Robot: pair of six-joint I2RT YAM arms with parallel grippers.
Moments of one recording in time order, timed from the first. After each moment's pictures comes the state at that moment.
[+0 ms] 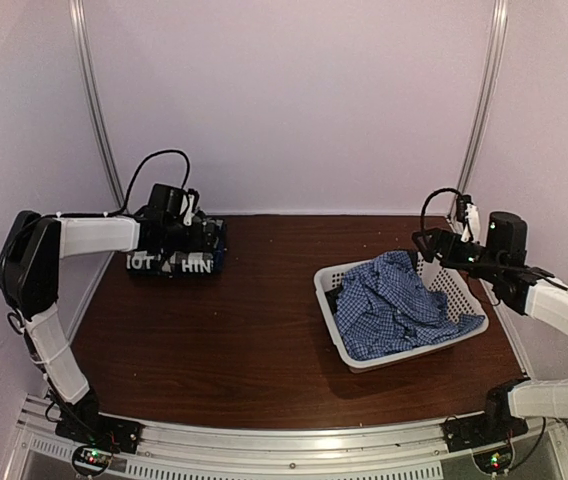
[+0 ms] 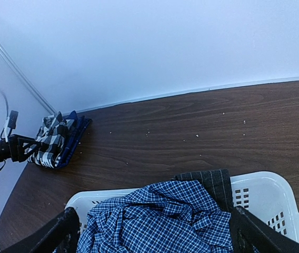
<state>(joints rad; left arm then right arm) -0.36 1.81 1.23 -0.09 -0.10 -0.15 0.17 1.03 0.63 0.10 -0.30 0.37</state>
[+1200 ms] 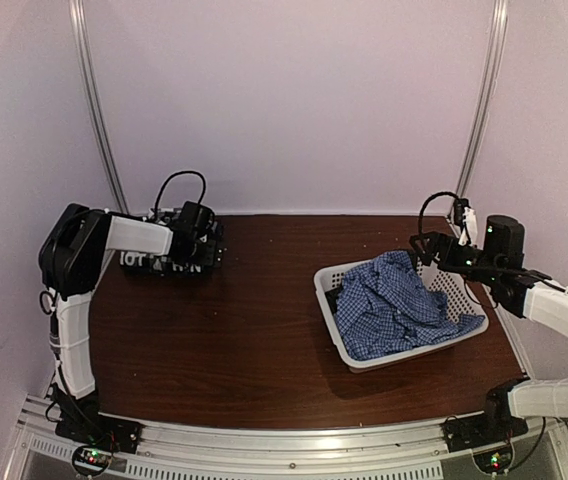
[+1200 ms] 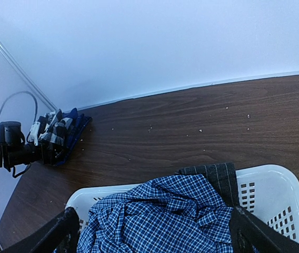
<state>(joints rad) -0.42 2.11 1.38 -0.10 -0.34 -0.20 0.19 1.04 0.61 0.12 -0.30 0.39</state>
